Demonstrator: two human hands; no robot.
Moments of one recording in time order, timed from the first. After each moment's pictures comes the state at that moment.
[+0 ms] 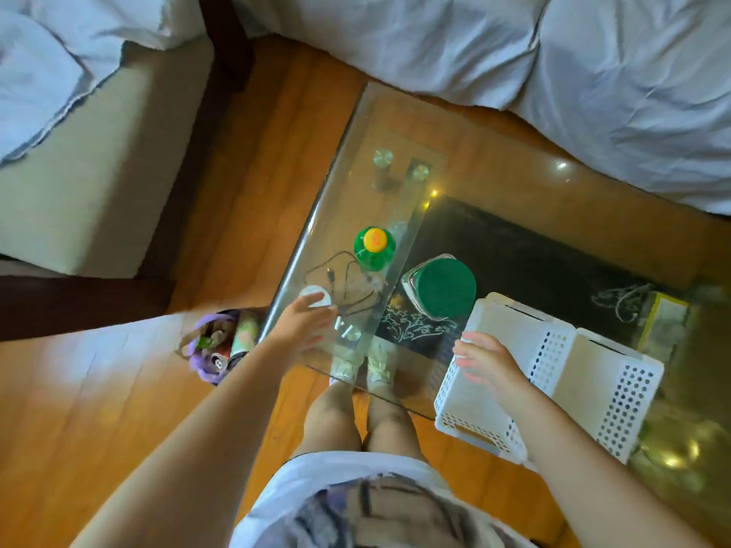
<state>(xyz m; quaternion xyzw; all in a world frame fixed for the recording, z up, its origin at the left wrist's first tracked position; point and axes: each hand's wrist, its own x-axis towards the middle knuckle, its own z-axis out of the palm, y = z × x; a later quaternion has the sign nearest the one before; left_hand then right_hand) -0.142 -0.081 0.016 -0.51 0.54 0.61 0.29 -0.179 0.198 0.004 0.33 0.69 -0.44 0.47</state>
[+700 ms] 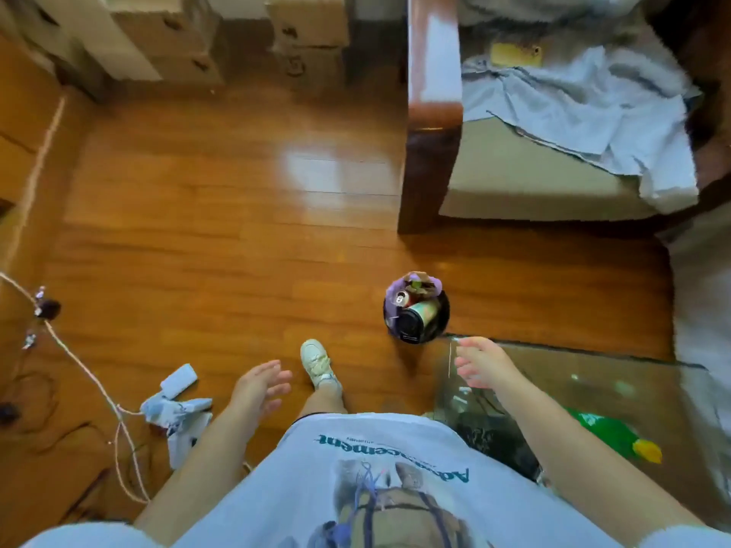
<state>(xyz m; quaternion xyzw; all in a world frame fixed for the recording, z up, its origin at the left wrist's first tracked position) 0.271 -0.051 0.147 -0.81 0.08 0.55 -0.19 -0.051 -0.099 0.145 -0.23 0.75 -0.11 0.62</state>
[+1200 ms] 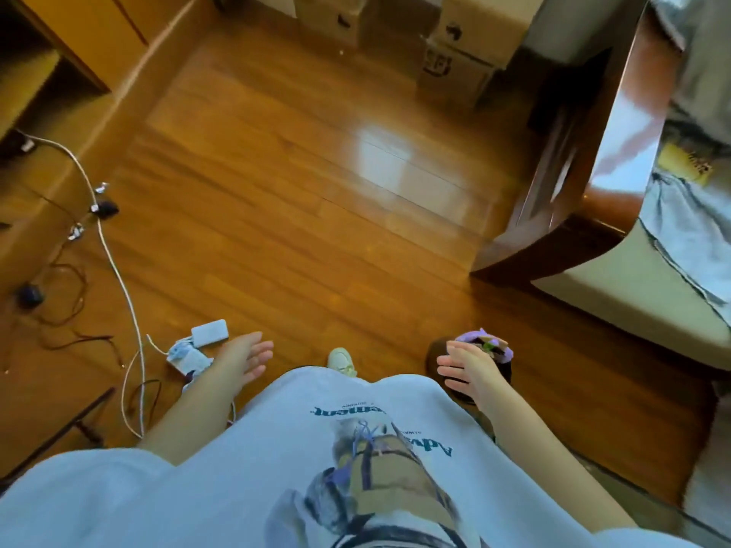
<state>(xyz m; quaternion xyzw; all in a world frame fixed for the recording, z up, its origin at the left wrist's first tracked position) 0.515 -0.082 0.136 -0.76 -0.14 0.55 -0.31 0.202 -0.209 0.138 -0.25 0.72 -0.02 0.64</state>
